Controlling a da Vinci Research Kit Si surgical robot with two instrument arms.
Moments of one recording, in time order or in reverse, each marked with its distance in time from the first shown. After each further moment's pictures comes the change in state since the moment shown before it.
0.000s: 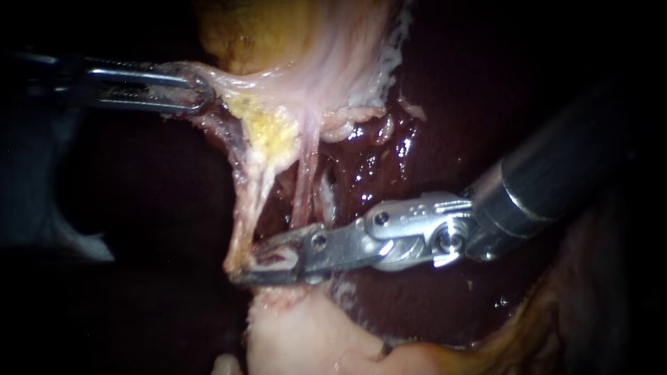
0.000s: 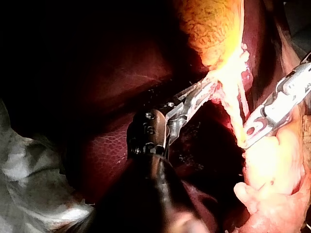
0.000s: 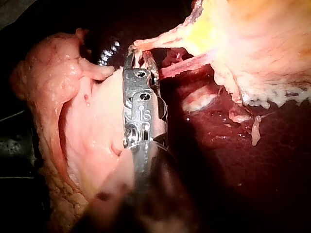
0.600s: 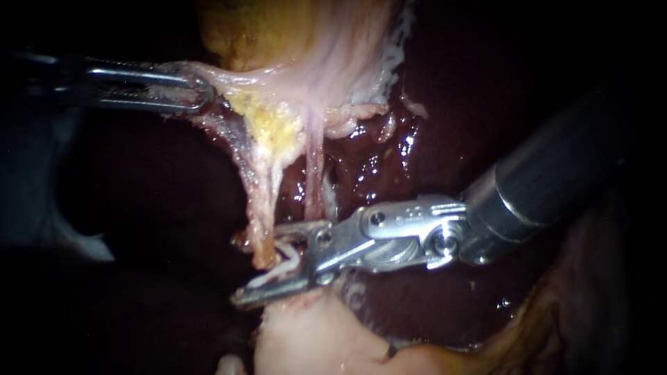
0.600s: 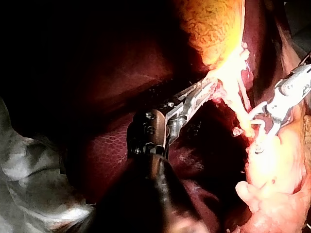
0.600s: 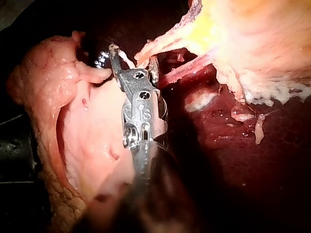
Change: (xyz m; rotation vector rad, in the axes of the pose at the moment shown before) right arm -0.001 0.000 0.000 -0.010 0.061 0.011; left arm 0.000 0.000 0.000 0.001 0.001 0.000
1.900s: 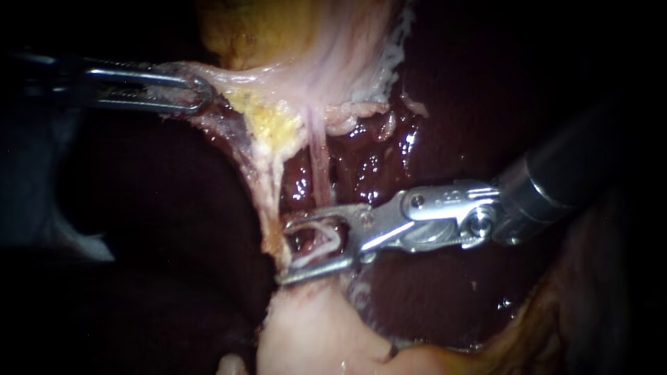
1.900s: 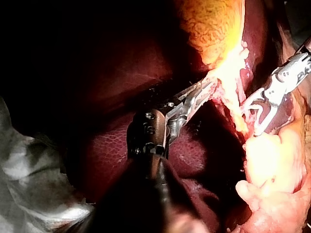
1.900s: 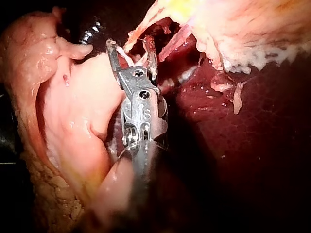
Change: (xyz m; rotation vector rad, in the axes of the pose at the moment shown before) right arm -0.004 0.003 -0.004 -0.015 -0.005 -0.005; left arm 0.000 0.000 0.000 -0.002 -0.001 0.001
